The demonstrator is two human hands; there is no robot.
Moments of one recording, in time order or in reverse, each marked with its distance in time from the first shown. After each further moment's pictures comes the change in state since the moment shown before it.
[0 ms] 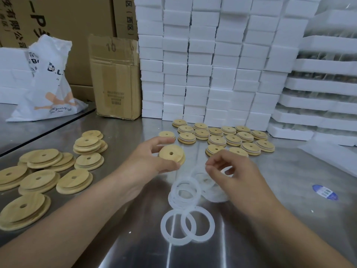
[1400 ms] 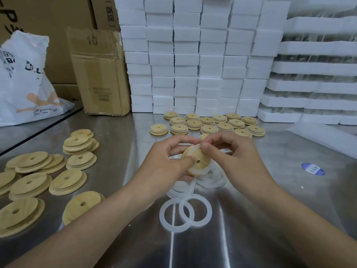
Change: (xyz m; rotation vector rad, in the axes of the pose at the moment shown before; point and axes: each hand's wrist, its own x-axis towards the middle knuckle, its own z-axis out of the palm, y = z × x) left_hand -0.030 0.006 0.042 0.005 -0.206 0.160; right_hand -0.002 -0.022 -0.003 0.278 0.098 0.021
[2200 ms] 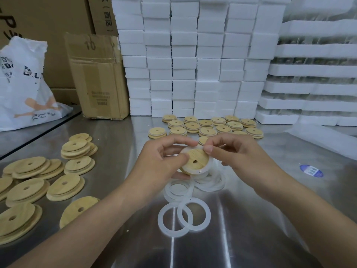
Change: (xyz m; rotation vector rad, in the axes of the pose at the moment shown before) left_hand 0.004 0.004 -0.006 -0.026 0.038 0.069; right_hand 0.010 -0.008 -0.023 0.034 -0.160 0.144
